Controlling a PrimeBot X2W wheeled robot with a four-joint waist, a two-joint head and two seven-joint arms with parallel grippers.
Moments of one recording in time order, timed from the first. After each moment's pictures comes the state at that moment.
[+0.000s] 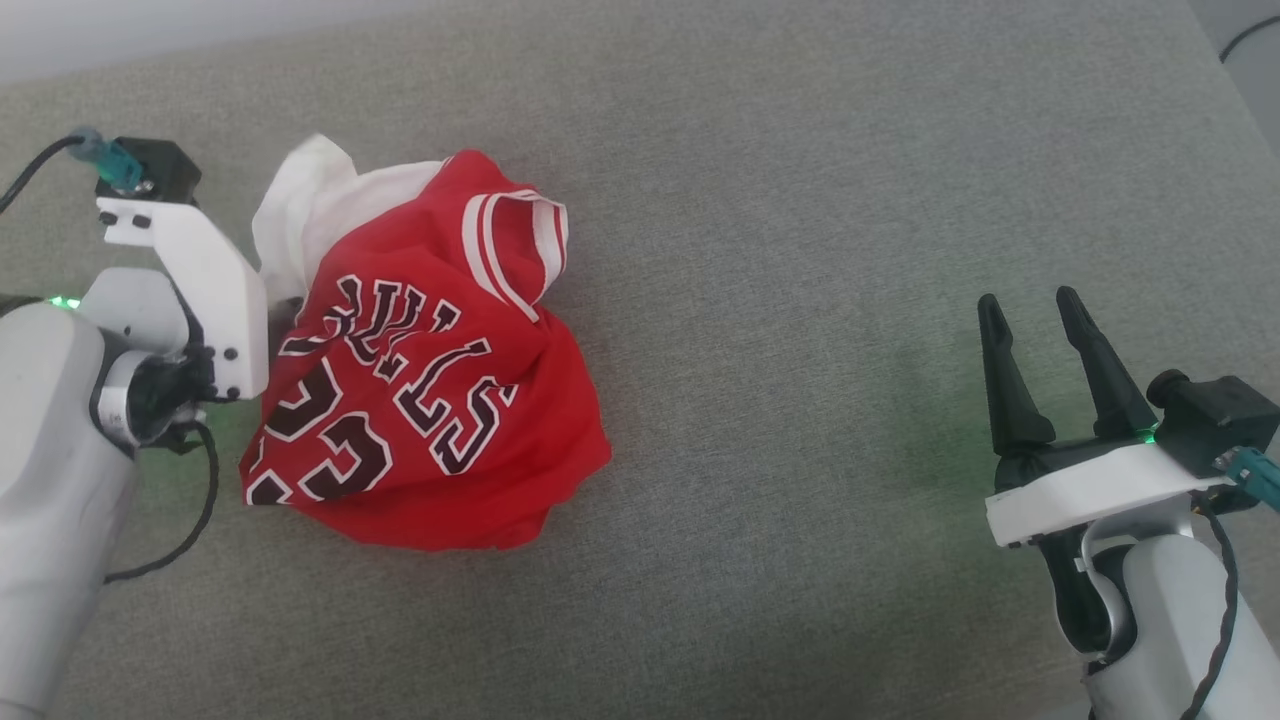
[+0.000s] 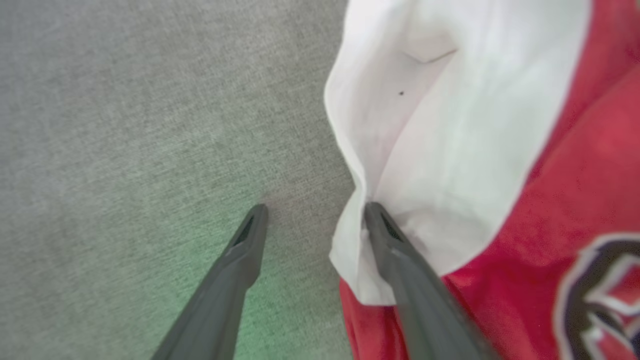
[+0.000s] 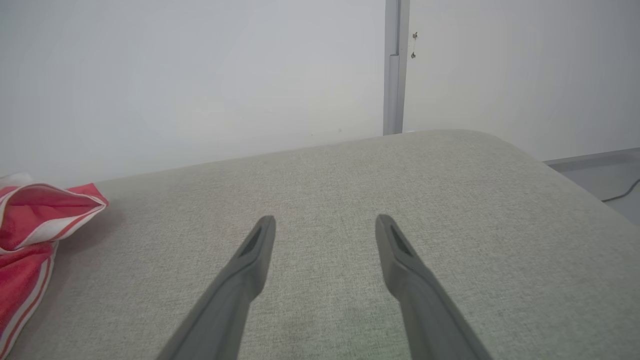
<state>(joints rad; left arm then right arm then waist) -0.81 0.58 -0.45 0.55 -0.76 0.00 0.69 -0.29 -0.16 0.07 0.26 0.38 0.13 -0.26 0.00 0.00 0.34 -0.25</state>
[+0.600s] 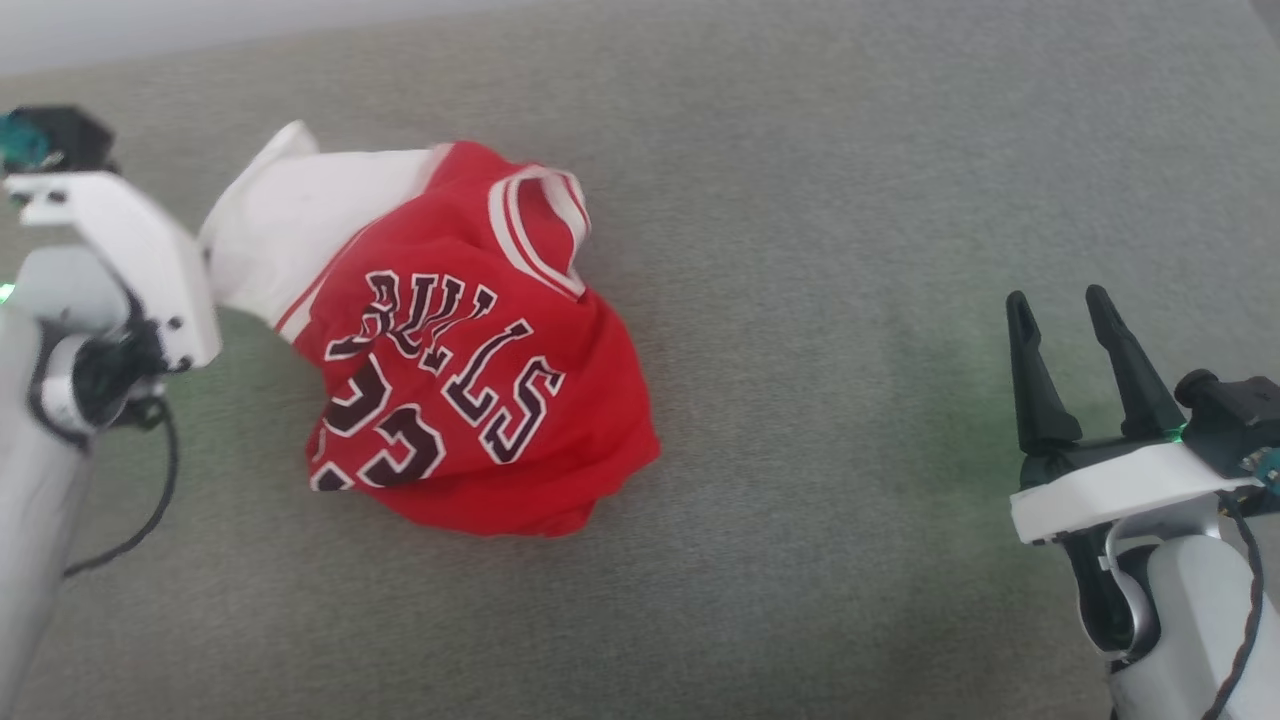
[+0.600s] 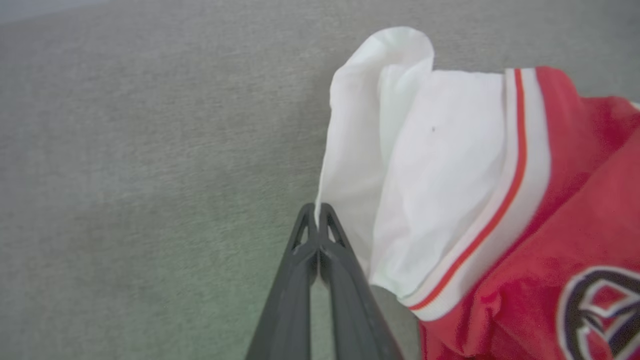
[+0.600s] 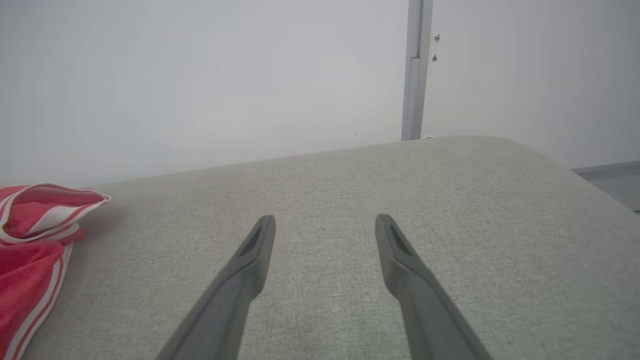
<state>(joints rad) -0.81 0.60 -0.38 0.54 -0.80 0.07 0.62 -0.29 -0.18 0.04 0.25 0.37 0.13 -0.26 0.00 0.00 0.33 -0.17</state>
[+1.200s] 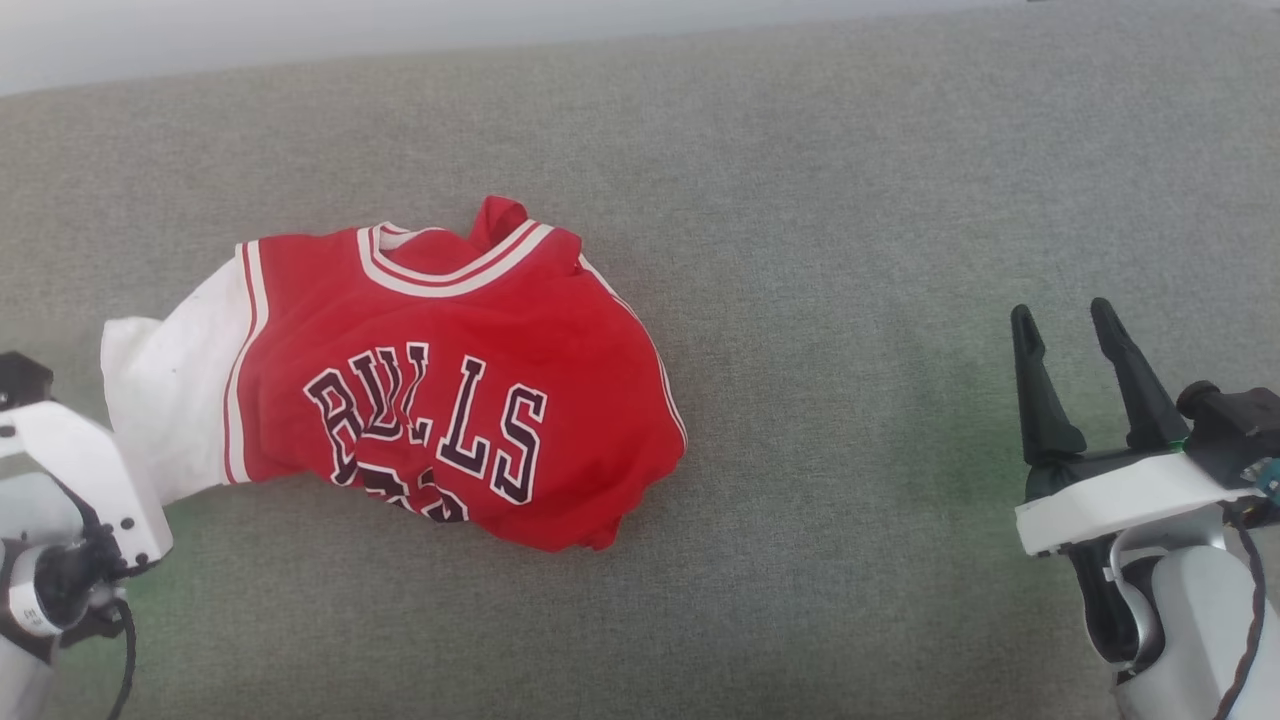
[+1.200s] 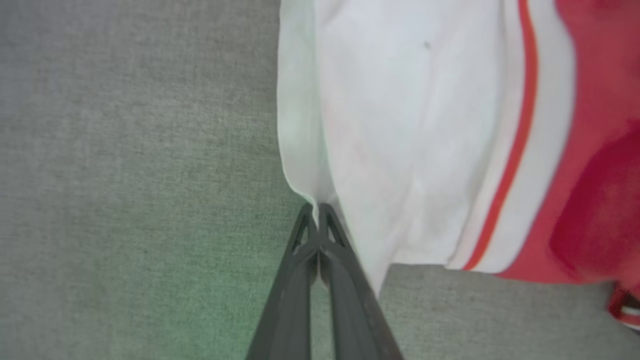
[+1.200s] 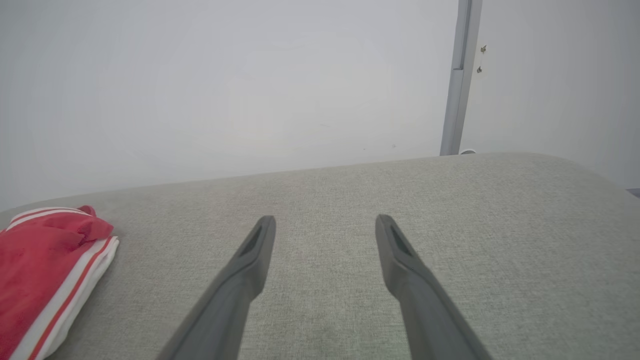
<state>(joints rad) -0.42 0.68 -0.27 0.45 -0.91 0.19 0.60 -0.27 -0.19 0.04 0.26 0.37 0.13 -0.26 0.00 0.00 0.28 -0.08</state>
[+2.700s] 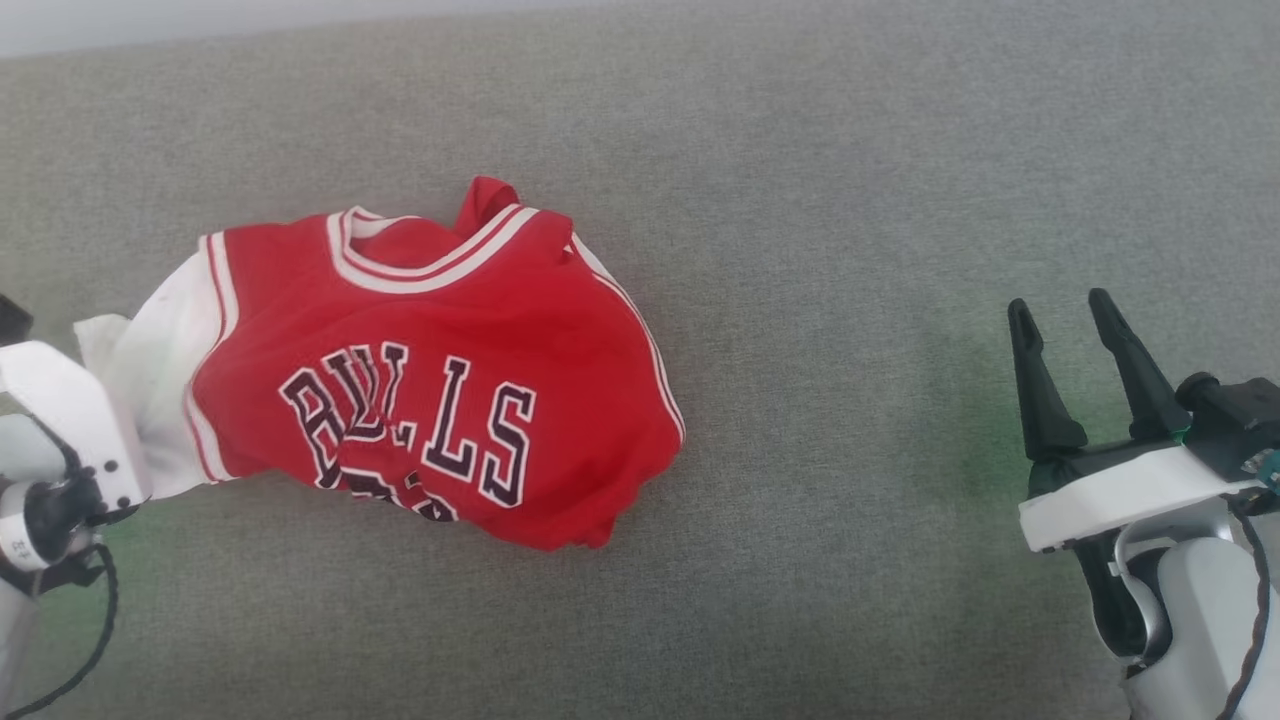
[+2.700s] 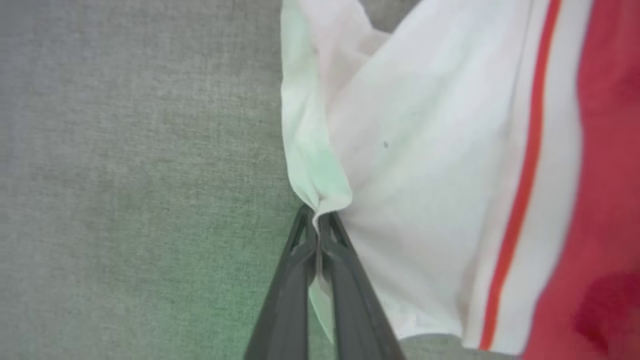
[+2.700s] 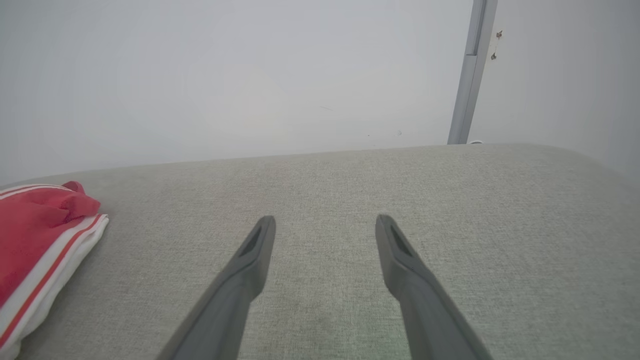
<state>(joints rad) -0.56 0.69 -0.34 0.53 -0.85 0.24 0.65 -0.28 -0.23 0.07 0.25 0.37 0.13 -0.26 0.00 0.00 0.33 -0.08</state>
